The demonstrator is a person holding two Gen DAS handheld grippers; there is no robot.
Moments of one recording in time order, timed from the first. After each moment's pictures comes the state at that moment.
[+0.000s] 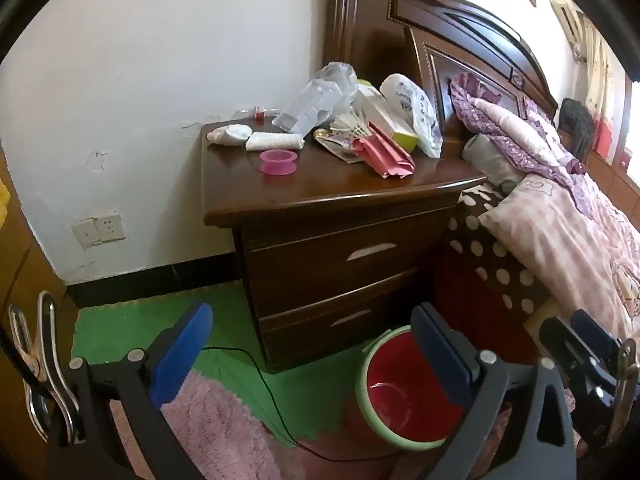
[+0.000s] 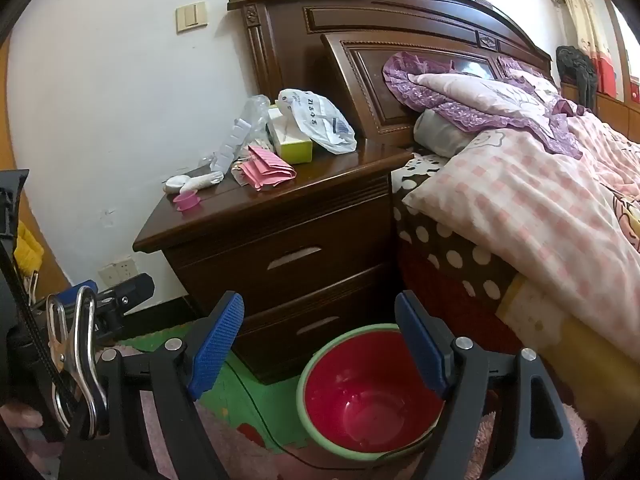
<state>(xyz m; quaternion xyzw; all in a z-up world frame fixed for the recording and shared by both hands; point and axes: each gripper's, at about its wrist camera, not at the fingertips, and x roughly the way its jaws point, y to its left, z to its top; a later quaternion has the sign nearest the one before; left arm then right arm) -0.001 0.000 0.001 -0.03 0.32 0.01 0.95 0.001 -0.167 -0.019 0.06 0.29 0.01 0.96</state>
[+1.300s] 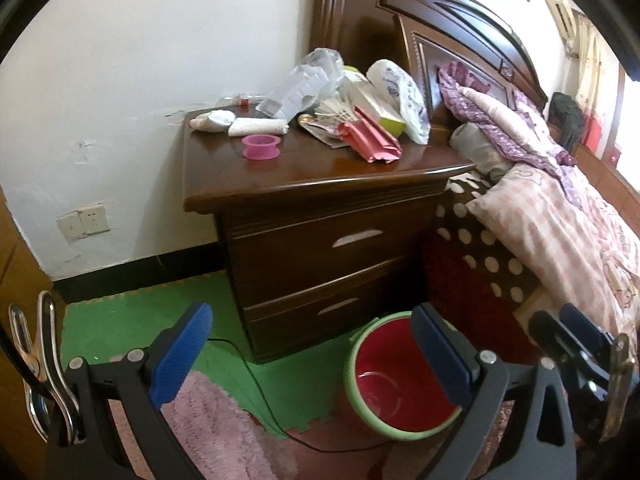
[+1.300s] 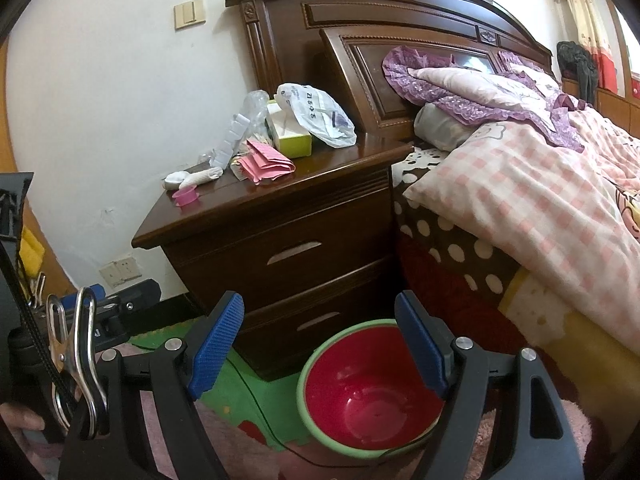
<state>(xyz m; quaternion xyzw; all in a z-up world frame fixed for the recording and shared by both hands) 0.005 -0.002 -0.009 -0.04 0.35 -0.02 0.93 0.003 -0.168 -0.024 0.07 0.29 0.01 0.95</state>
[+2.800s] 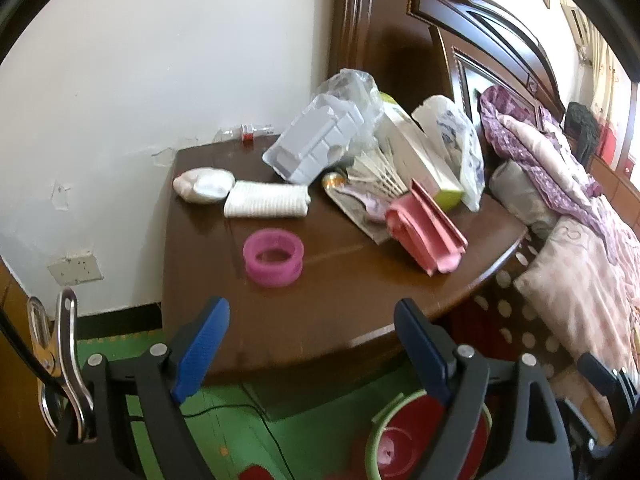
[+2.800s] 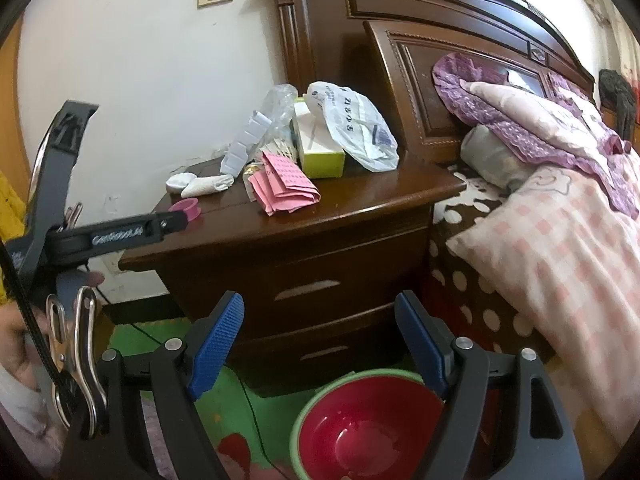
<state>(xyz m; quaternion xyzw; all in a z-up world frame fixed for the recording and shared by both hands) 0.152 0.024 0.017 -0.04 0.34 0.00 0.94 0.098 -0.155 -0.008 0.02 0.30 0.07 0.95</state>
